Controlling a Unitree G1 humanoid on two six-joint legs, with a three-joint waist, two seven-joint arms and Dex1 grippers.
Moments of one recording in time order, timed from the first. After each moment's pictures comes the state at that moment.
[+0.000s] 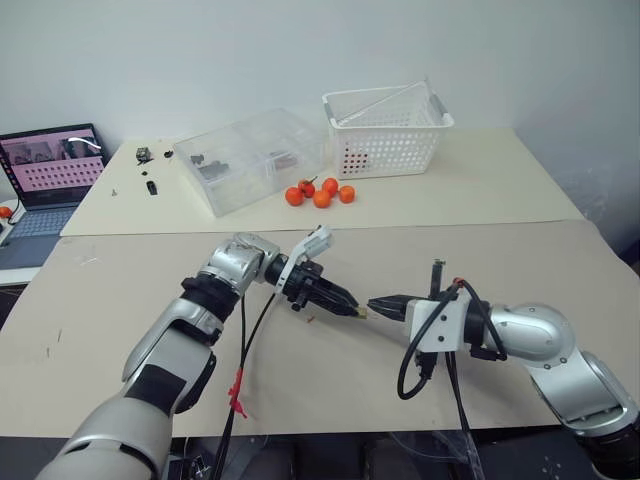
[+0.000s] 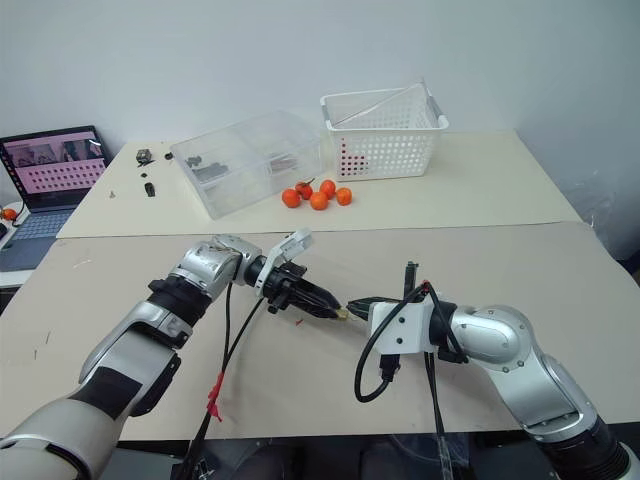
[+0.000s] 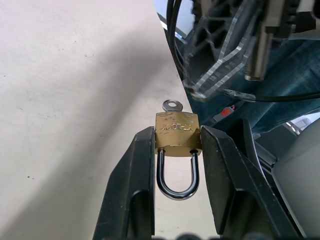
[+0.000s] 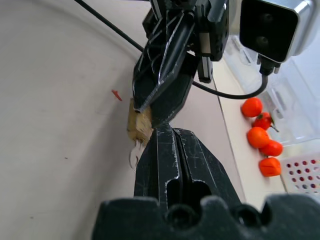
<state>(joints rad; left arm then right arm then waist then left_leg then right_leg) -0.97 0.35 -0.45 0.66 -0.39 0.61 -1.61 -0.15 -0.83 0.17 -0.54 -0.05 0.02 0.82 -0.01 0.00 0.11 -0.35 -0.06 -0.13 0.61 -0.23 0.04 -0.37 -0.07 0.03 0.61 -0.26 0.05</state>
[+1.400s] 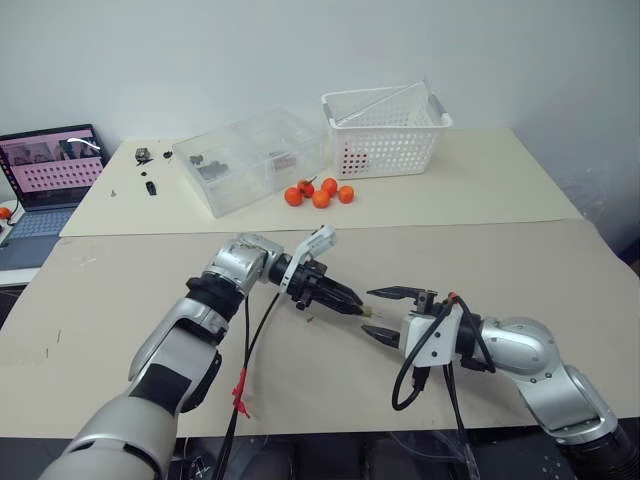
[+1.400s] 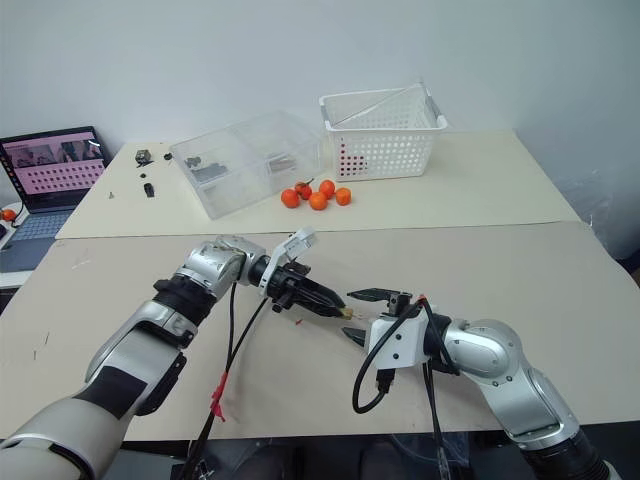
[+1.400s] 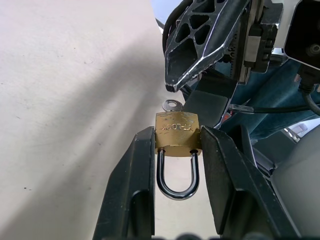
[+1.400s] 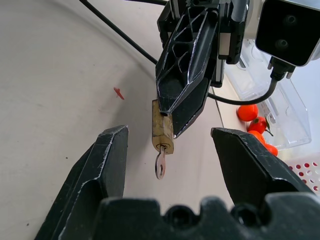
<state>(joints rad) -0.98 0.31 -0.43 0.69 -0.38 0.61 -1.61 -0.10 -0.73 0.17 -0.48 -0.15 -0.10 0.79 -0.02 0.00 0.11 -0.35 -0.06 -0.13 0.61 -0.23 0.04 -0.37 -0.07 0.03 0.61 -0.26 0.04</state>
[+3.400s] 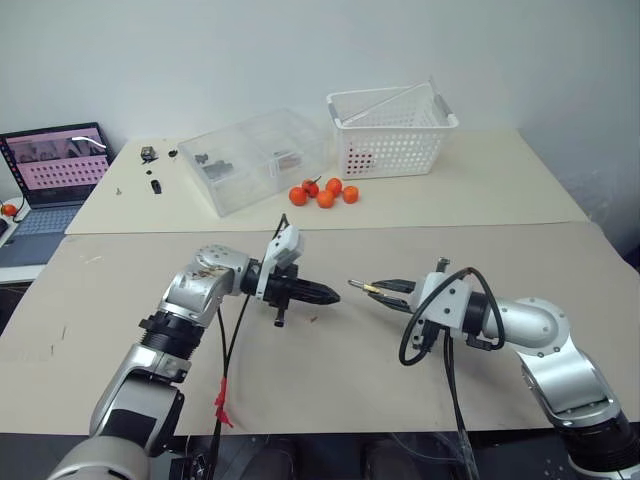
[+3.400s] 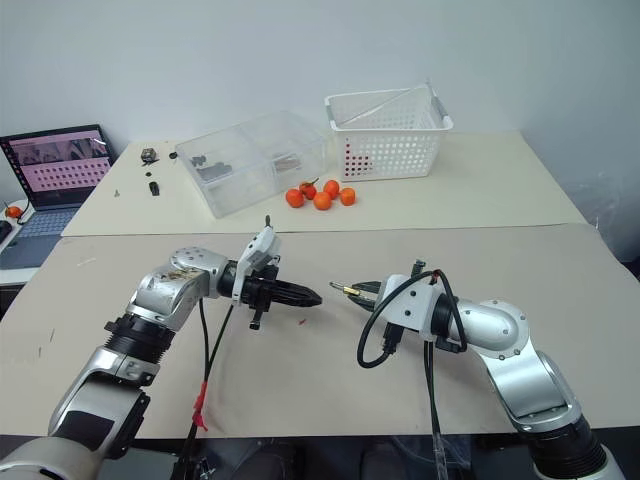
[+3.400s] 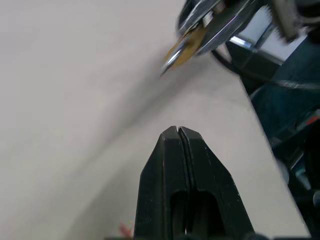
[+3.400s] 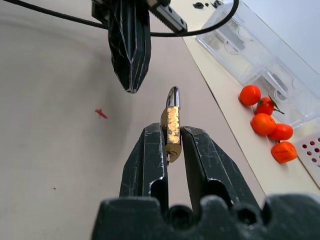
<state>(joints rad) -0.69 0.44 -0.25 0.19 -0.39 0.57 -1.38 -0.19 -0.71 0.11 -0.48 0.06 0.18 0.84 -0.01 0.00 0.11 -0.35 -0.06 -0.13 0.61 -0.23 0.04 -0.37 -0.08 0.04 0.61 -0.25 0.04</state>
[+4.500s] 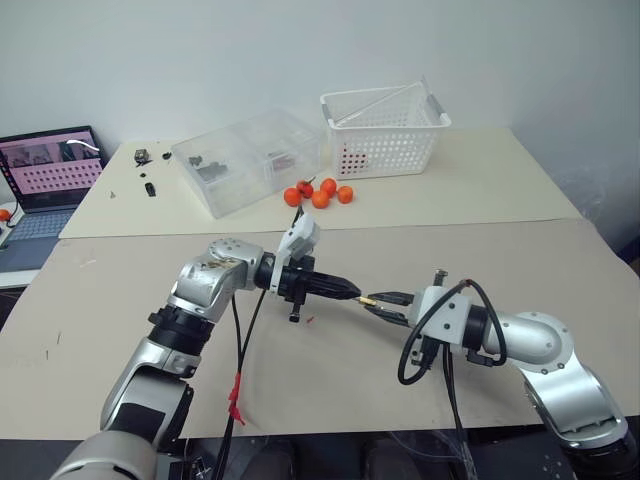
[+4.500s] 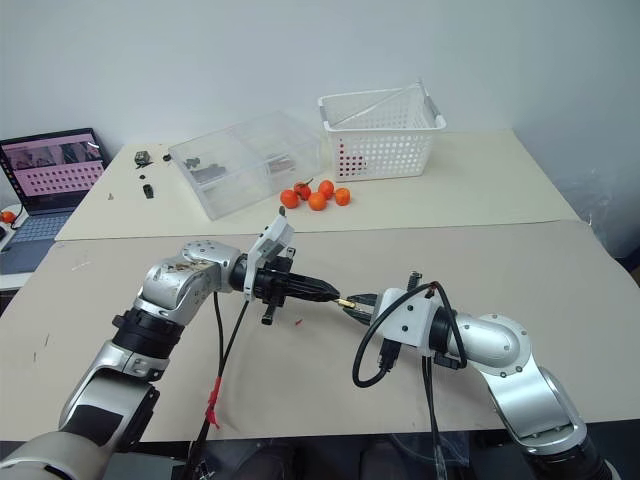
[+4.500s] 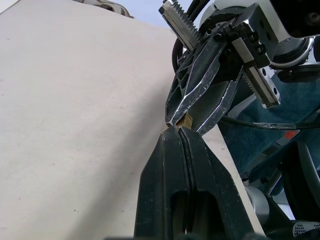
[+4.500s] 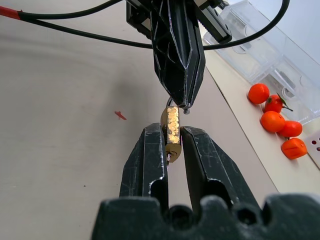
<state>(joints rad) -0.73 0.41 -0.26 0.17 -0.44 0.63 -1.36 -0.11 -0.71 0.10 -0.60 0.08 0.25 0.84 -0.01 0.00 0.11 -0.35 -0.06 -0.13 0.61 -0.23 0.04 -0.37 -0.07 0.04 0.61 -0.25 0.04</state>
